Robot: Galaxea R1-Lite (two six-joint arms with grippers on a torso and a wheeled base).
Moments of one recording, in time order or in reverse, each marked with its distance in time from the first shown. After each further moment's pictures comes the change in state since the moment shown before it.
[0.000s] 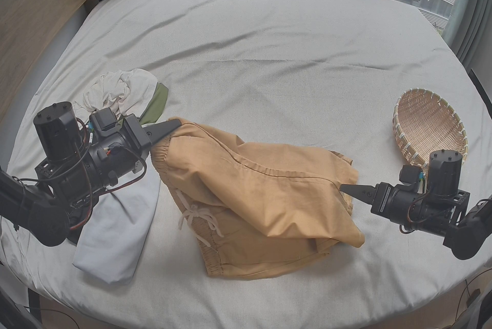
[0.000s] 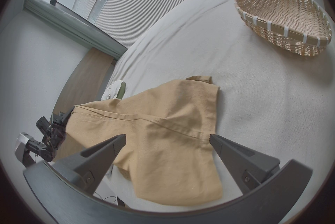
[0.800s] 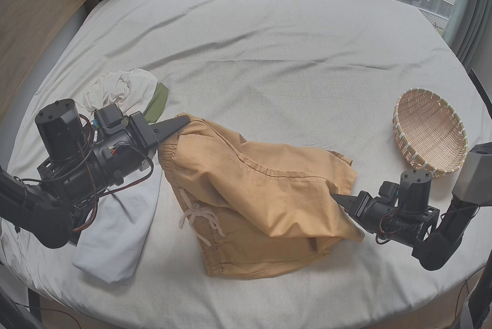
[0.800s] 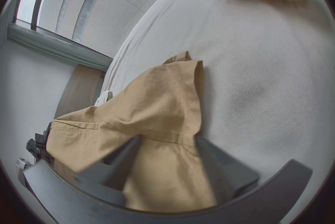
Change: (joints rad) left arm -0.053 -0.004 0.001 -0.022 0.003 0.009; right arm 0.036 0.289 0.012 -0.331 -0.052 0.236
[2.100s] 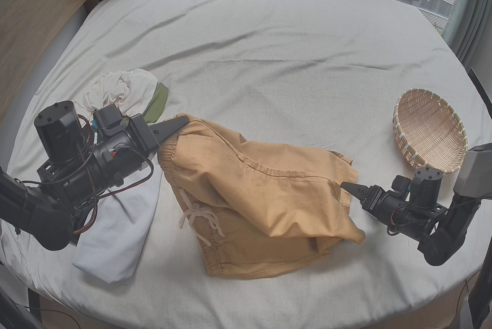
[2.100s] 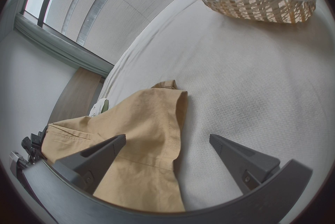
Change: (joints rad) left arm 0.000 0.000 0.012 -0.022 0.013 0.047; right arm -0.114 0.055 0.007 -0.102 0.025 -0.120
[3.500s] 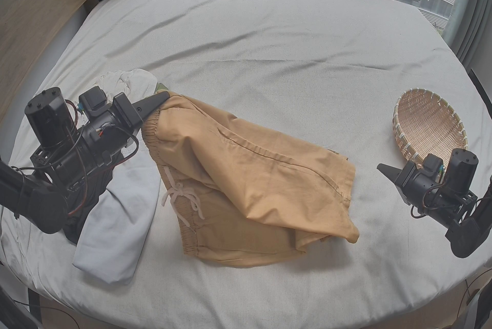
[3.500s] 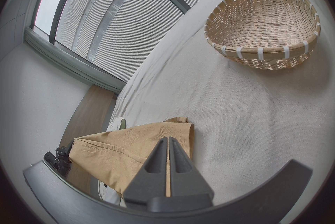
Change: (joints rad) left arm 0.089 0.025 -0.068 -0.045 -0.010 0.033; right arm -0.111 -0.249 0.067 0.021 0.090 0.051
